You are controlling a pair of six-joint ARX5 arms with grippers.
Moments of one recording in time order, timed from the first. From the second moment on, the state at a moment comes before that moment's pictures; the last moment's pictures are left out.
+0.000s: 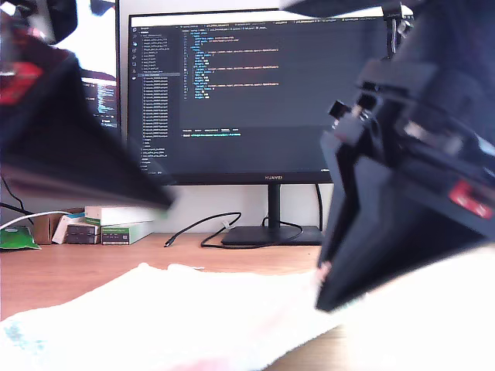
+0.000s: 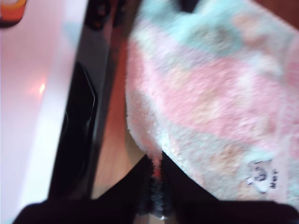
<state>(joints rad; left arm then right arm) -0.90 0.89 0.36 -0.17 0.27 -0.03 1.01 1.19 0.63 -0.40 -0.07 -0.74</state>
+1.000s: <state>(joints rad) -1.05 0.92 0.36 -0.23 0.05 -0.02 0.78 1.19 0.64 -0.35 -0.23 -0.46</state>
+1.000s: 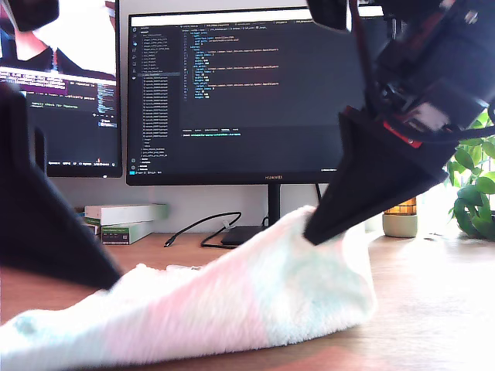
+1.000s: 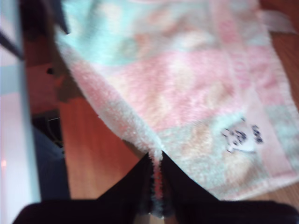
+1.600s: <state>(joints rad) -1.05 1.03 0.36 -0.21 -0.09 -0.01 0.72 1.19 0.64 -0.35 -0.26 -0.45</state>
